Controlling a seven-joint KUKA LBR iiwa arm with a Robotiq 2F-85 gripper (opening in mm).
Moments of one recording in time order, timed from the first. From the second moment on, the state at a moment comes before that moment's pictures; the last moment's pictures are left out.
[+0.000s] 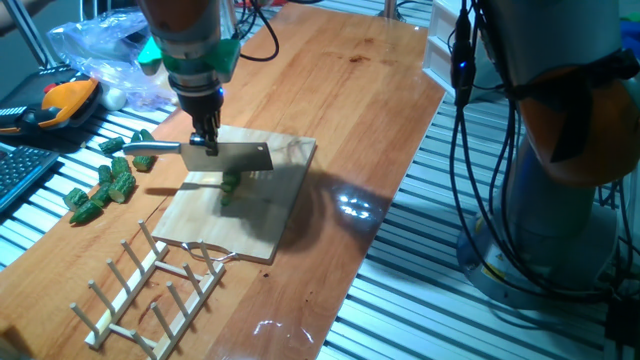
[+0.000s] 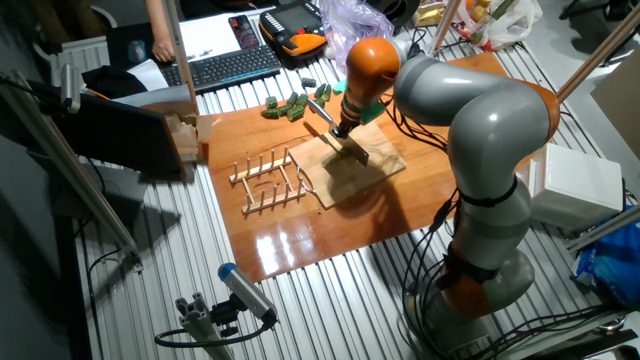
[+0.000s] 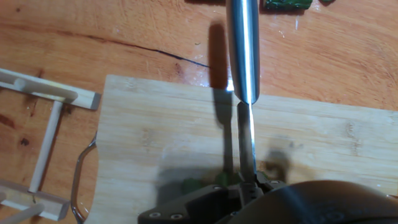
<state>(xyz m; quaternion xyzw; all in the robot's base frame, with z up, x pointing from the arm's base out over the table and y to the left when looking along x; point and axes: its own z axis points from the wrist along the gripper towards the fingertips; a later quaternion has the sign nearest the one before) 0.581 0.098 0.131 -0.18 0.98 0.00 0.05</state>
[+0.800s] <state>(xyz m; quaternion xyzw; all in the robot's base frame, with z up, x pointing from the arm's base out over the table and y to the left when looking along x) 0.581 0.084 0.098 -0.19 0.98 0.01 0.07</state>
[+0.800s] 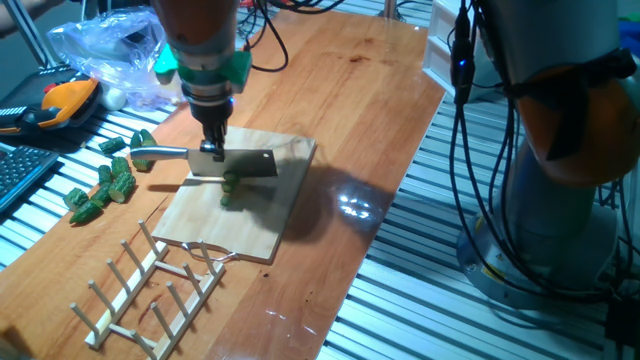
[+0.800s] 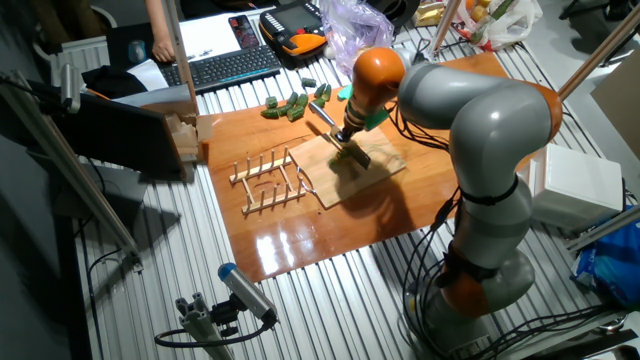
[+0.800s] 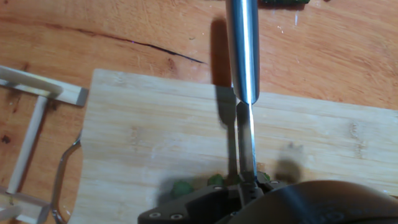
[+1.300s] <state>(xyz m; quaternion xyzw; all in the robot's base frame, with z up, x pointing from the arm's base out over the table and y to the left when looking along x) 0.577 0.087 0.097 -0.18 0.98 0.01 0.06</state>
